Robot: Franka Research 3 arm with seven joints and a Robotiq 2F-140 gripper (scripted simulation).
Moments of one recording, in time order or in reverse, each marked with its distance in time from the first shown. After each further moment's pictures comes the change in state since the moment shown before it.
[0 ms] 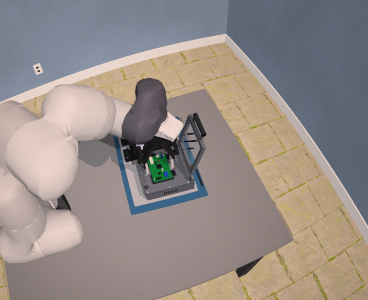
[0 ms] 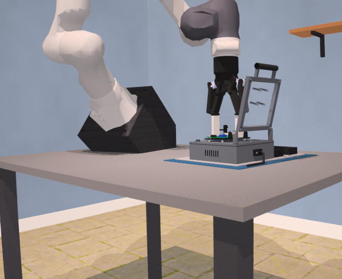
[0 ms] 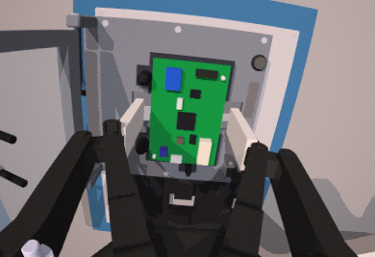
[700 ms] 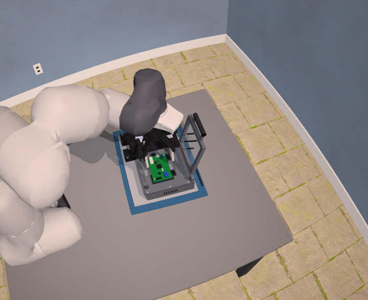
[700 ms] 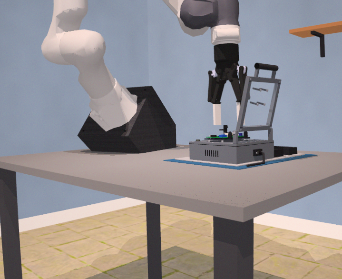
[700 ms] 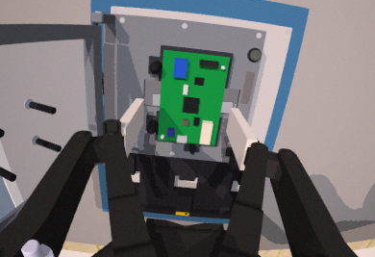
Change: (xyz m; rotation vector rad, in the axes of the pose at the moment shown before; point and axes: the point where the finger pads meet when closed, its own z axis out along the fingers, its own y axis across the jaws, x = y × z) arm -0.004 -0.004 -0.037 0.014 -0.011 -0.003
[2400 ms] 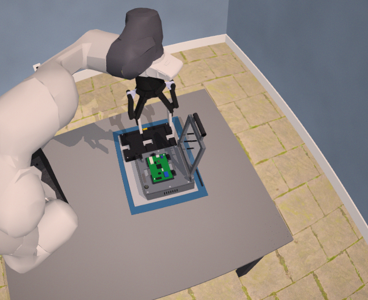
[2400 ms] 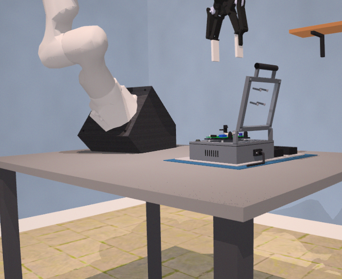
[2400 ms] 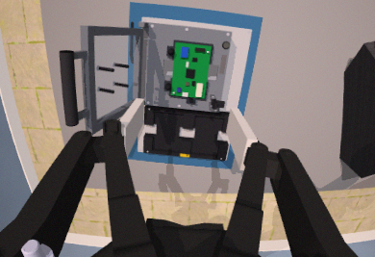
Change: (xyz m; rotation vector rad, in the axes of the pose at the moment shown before) arm -0.001 -0.001 -0.198 -0.002 0.007 0.001
